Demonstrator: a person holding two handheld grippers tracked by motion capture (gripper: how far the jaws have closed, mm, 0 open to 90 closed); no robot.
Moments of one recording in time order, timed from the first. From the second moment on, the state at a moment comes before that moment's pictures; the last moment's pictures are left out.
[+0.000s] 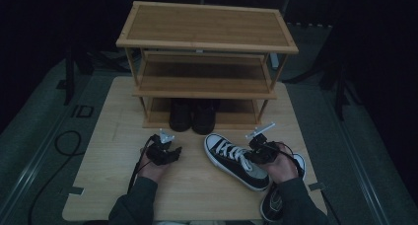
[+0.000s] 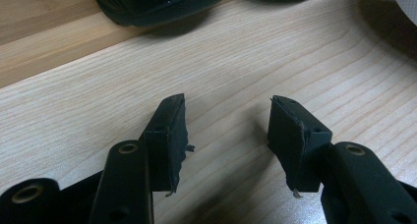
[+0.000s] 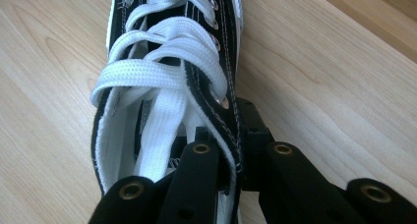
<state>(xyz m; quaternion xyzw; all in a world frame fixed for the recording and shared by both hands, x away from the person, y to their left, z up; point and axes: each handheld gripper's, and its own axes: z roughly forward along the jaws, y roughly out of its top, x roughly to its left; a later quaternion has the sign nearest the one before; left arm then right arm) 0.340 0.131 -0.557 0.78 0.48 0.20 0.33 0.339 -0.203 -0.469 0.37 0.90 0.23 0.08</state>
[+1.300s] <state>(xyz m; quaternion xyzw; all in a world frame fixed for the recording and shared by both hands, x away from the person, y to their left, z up) 0.340 0.130 -0.557 0.78 0.48 0.20 0.33 0.347 -0.191 -0.412 0.31 0.91 0.27 0.09</state>
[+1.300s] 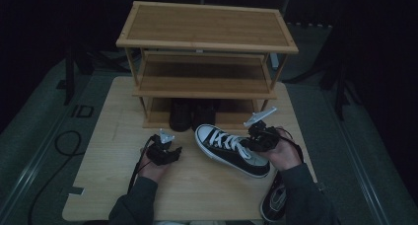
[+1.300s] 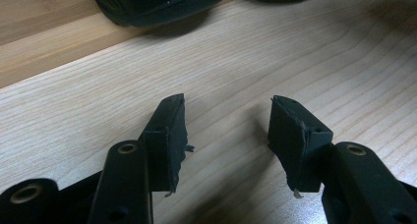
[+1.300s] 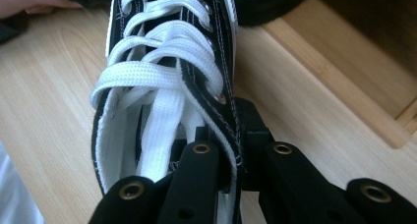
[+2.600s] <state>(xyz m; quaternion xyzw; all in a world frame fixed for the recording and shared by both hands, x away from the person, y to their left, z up) 0.340 0.130 -0.558 0.78 0.48 0.20 0.34 0.393 -0.187 -0.333 0.29 0.90 0.32 0.11</state>
